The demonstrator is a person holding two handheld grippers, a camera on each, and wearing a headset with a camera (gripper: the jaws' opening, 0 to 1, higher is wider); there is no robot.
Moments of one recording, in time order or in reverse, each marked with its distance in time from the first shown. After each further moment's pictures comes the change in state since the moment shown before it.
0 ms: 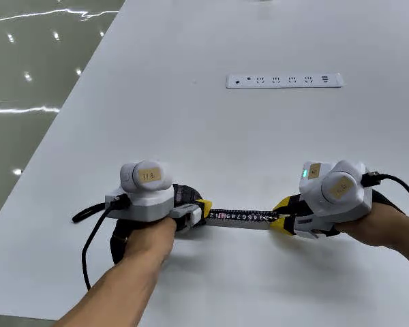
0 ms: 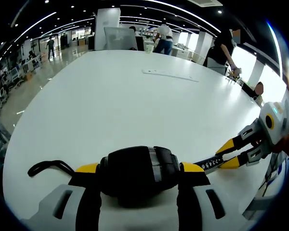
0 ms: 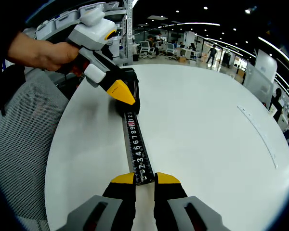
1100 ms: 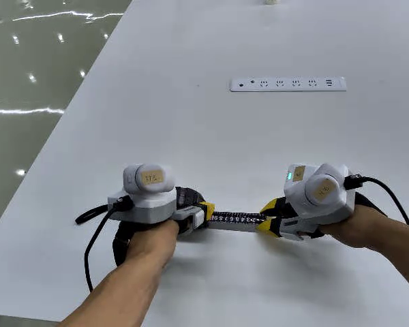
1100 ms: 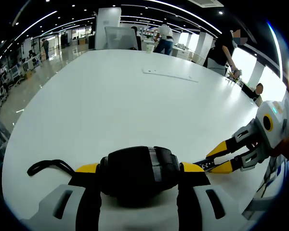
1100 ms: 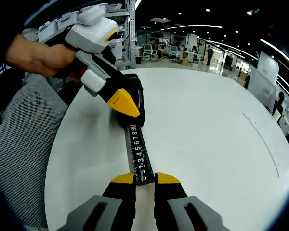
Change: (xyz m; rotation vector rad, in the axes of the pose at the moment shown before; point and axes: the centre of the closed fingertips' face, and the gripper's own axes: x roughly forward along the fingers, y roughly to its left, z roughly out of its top) left arm 0.000 0.001 0.000 -0.011 0.003 -0.005; right arm 0.021 0.006 0.026 -0.013 -0.026 0.021
